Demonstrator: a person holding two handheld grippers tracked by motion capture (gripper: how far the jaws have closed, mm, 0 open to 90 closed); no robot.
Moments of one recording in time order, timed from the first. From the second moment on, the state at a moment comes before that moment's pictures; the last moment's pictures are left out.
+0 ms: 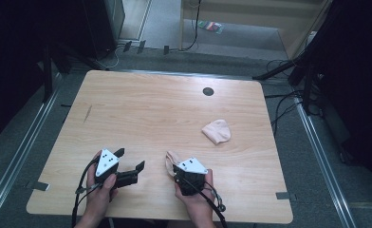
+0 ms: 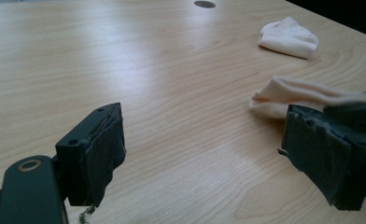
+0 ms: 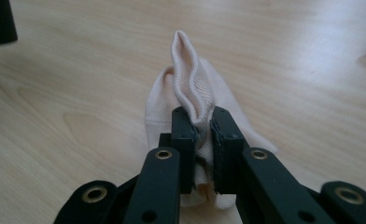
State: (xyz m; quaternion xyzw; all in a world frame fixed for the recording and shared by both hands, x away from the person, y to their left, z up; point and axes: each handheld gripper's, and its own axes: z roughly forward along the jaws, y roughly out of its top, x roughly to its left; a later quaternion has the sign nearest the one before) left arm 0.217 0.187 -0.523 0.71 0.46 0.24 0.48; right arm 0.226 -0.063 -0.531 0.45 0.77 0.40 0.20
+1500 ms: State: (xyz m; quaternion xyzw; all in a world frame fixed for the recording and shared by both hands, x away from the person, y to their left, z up) left arm 0.225 0.109 -0.551 0.82 0.39 0.16 0.39; right arm 0.241 -0.097 -0.514 0.48 0.72 0.49 0.08
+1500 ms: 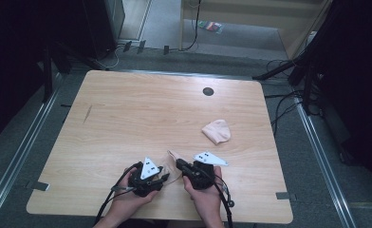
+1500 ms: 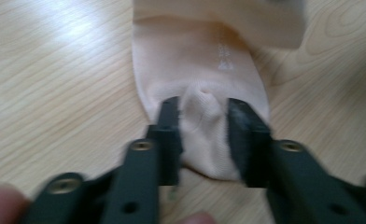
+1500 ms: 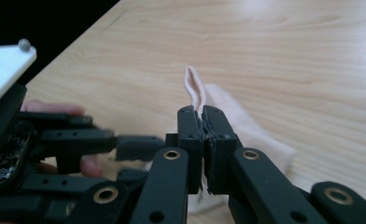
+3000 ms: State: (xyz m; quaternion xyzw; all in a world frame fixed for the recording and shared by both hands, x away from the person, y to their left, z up) left arm 0.229 0.163 -0.550 0.84 0.34 0.10 0.40; right arm 0.240 -0.121 -0.548 0.48 0.77 0.42 0.08
